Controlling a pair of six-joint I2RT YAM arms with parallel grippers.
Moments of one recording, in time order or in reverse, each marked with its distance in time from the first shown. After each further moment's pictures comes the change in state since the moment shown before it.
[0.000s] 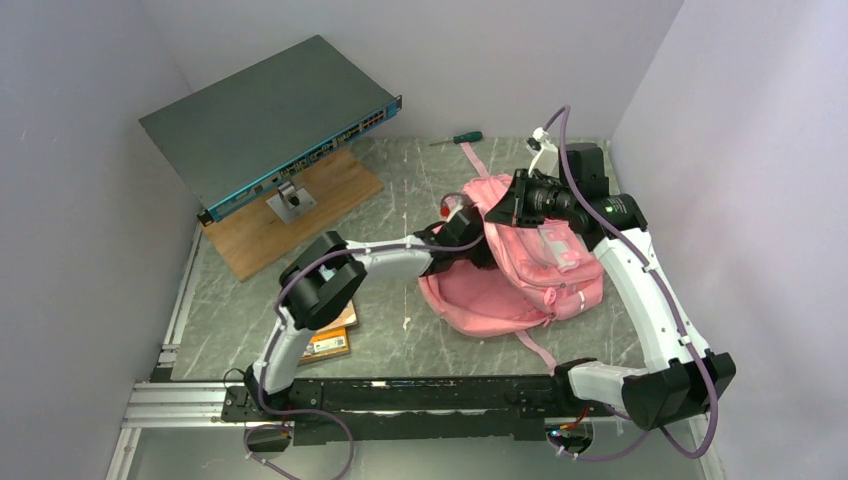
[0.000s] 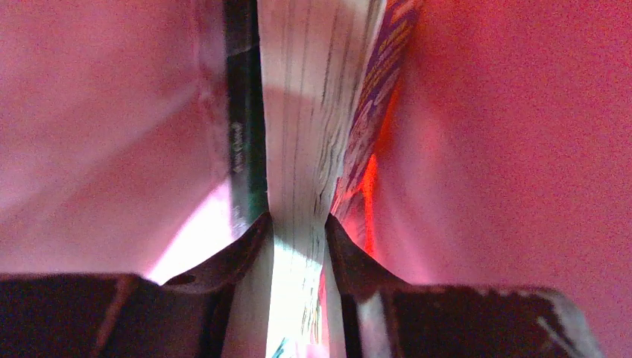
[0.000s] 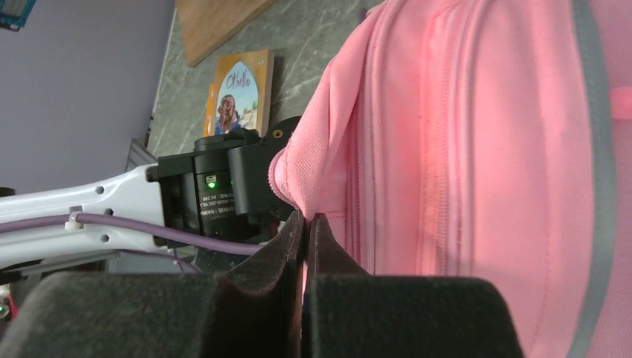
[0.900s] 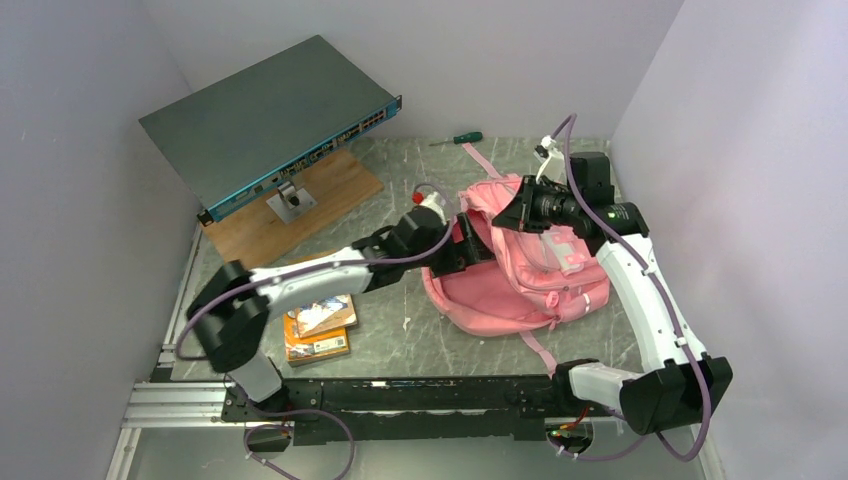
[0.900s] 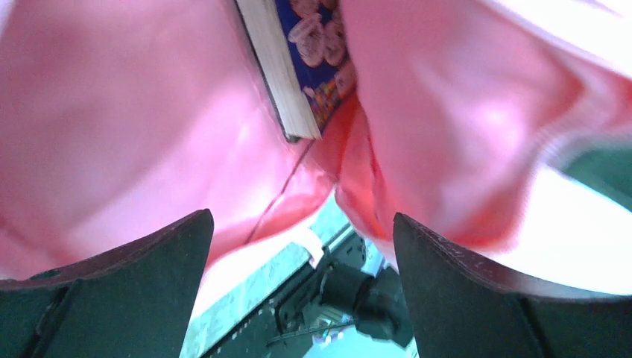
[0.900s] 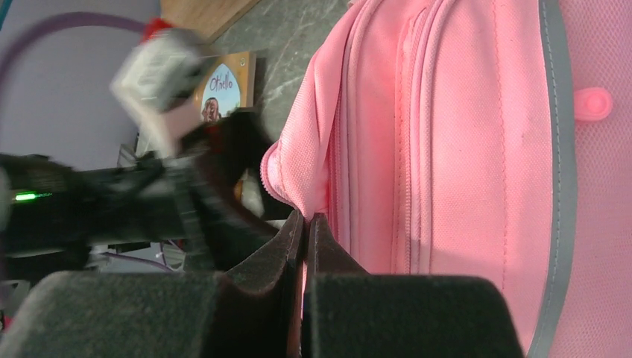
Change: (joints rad) left arm 0.012 -0.378 -0.203 -0.139 0.035 0.373; right arm -0.077 -0.020 -0.091 0.063 -0.034 -0.040
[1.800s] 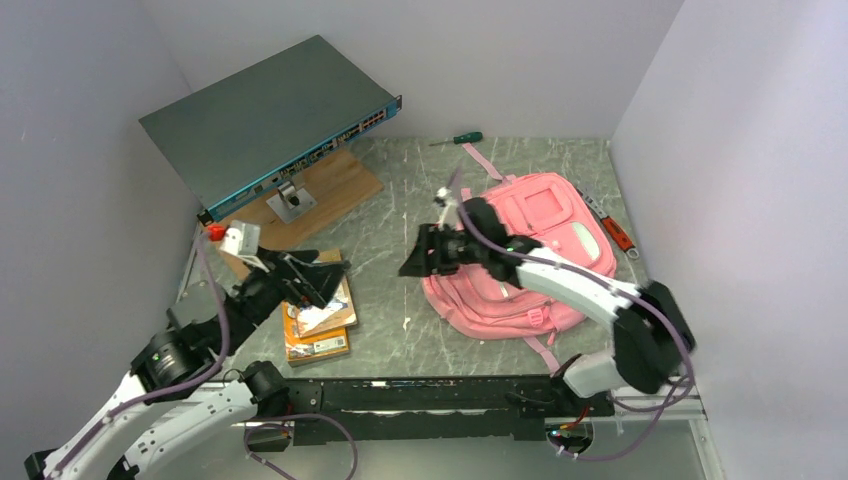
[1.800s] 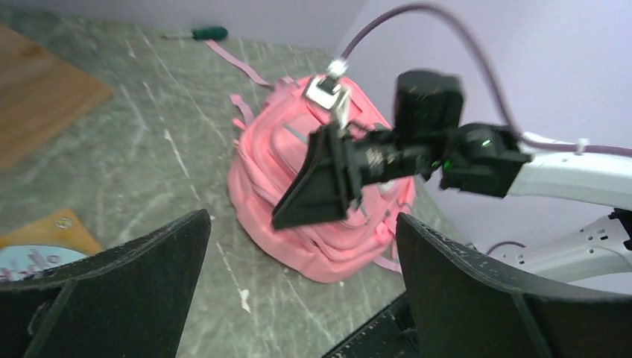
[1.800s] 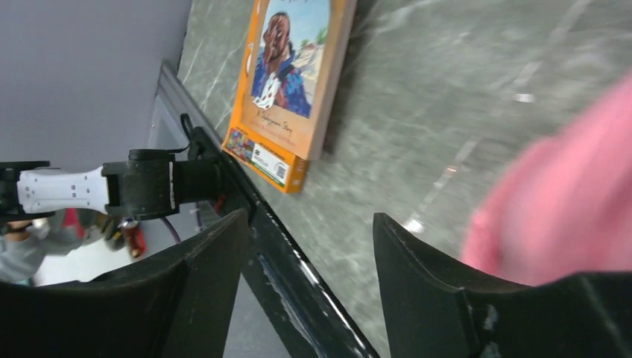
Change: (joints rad) left arm 0.069 -1.290 -0.373 -0.409 -0.322 0.537; right arm 0.480 0.148 -0.323 0.550 0.104 0.279
